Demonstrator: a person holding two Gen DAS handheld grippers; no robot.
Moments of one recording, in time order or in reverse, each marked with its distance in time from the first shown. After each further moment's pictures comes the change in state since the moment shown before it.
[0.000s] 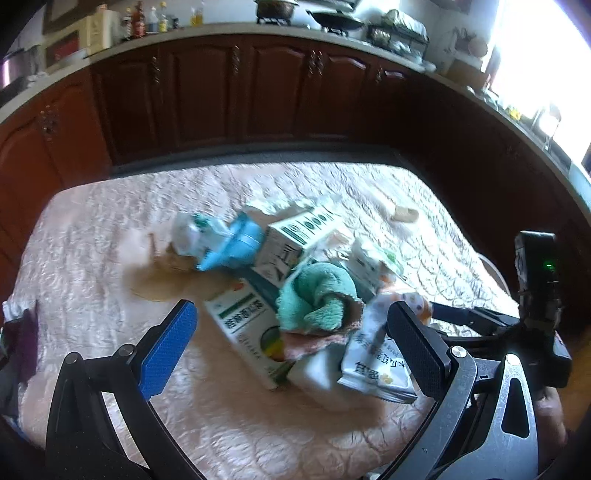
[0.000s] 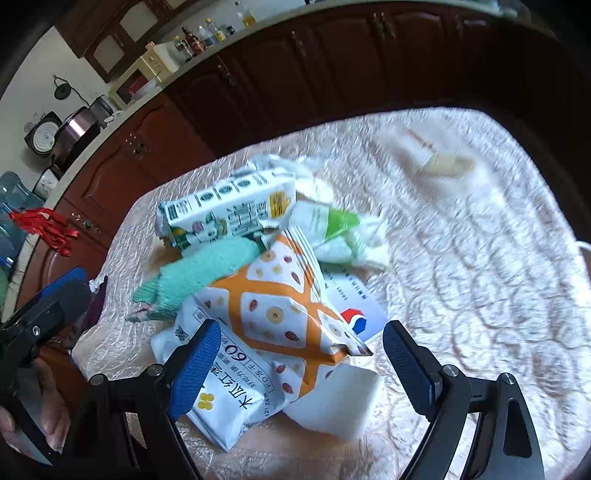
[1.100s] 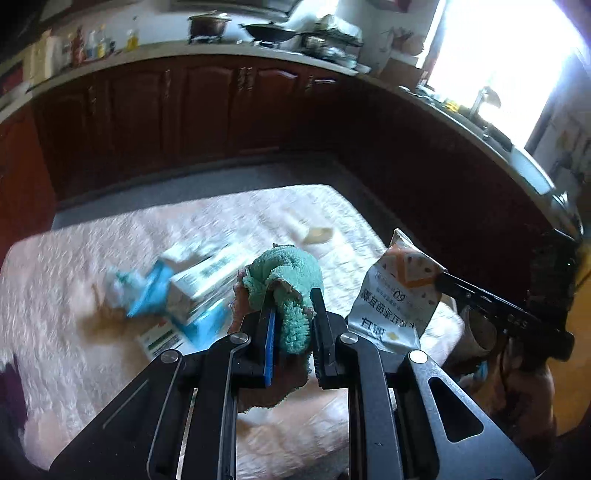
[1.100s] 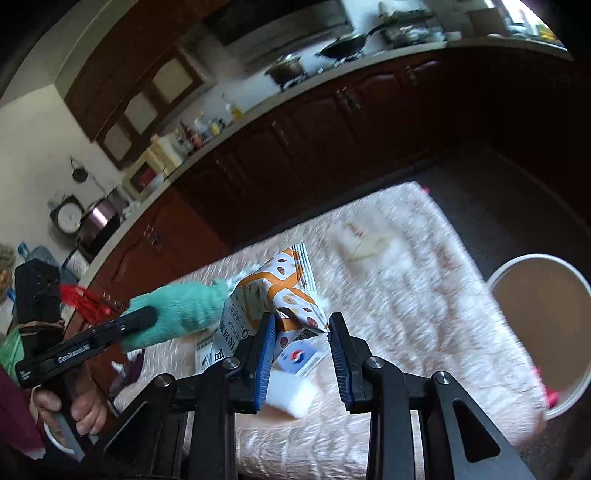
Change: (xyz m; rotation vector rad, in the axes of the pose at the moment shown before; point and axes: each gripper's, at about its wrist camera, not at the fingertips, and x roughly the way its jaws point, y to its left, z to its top) left arm -0.045 -0.059 0.036 0.125 -0.042 -0.232; right arm -0.155 -0.058 -0.016 0.130 -0.349 0.035
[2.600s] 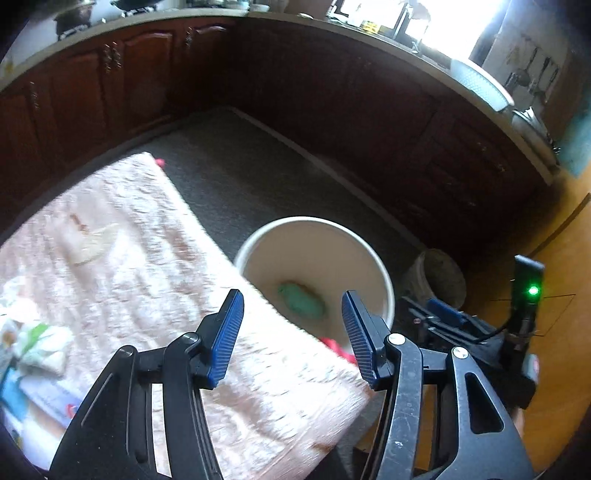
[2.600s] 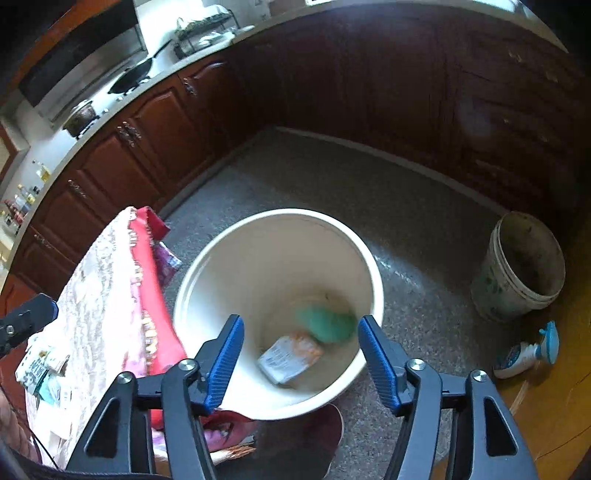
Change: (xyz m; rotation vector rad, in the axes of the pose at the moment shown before) left arm 0.172 -0.221 0.009 0.221 0.185 -0.161; right arm -0.088 -0.215 -0.030 0.344 -0.022 -0.611
